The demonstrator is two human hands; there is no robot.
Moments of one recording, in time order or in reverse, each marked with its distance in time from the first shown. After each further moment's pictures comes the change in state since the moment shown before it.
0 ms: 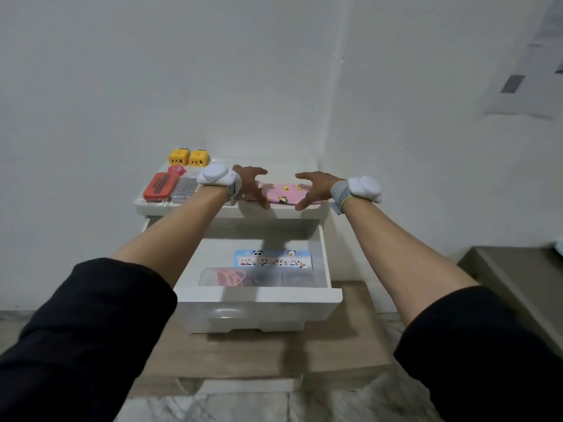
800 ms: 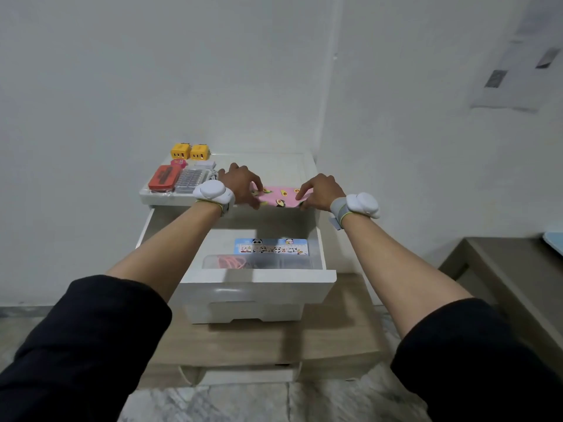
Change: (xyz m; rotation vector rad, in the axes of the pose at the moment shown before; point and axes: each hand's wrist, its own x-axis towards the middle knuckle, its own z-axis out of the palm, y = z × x) left_hand -0.043 -0.008 0.028 0.147 0.212 0.081; right_hand -0.042 0.006 0.039 0.104 0.281 0.001
